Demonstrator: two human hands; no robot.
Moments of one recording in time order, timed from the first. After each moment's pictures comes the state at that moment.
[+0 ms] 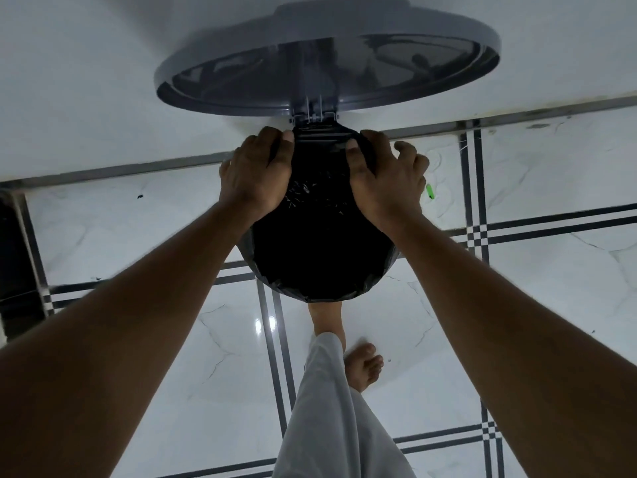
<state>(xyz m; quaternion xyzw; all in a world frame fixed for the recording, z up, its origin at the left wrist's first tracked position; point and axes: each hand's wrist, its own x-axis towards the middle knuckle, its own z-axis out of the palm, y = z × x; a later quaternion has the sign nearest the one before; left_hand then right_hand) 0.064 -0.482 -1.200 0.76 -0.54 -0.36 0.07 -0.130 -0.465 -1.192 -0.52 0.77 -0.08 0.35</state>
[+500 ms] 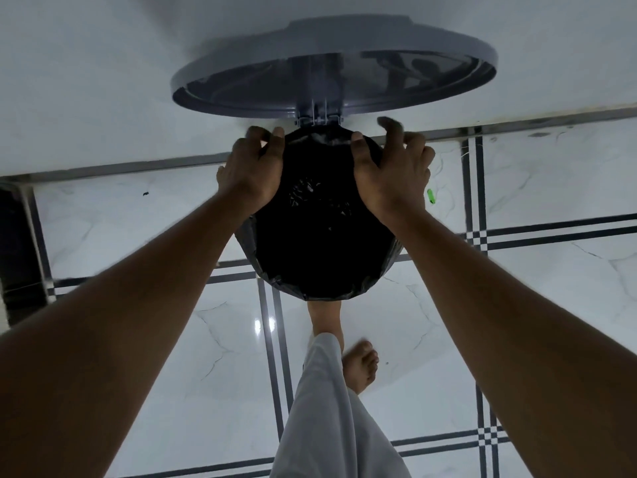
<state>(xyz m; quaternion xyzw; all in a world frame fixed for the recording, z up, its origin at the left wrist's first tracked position) 0.078 -0.488 -1.201 0.79 -0.46 -0.40 0.05 -0.127 -0.478 -1.184 -0.51 0.78 -0.10 0.34</state>
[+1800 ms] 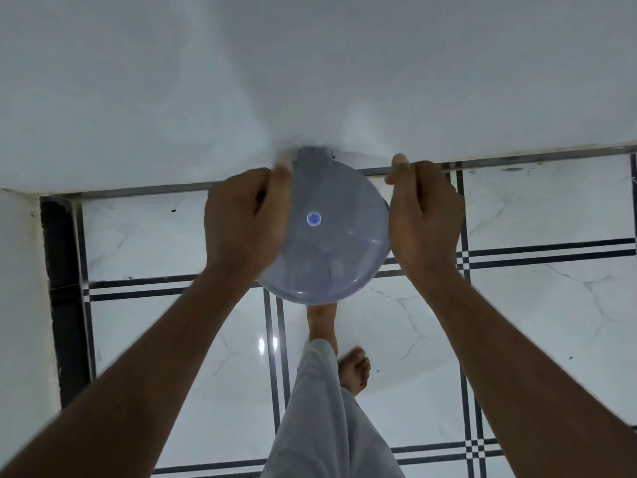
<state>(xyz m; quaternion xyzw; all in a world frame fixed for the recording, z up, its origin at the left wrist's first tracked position) 0.052 -0.419 -1.020 0.75 -0.50 -0.29 0.32 -0.150 -0.437 -1.037 -0.48 0.74 -0.35 0.32</state>
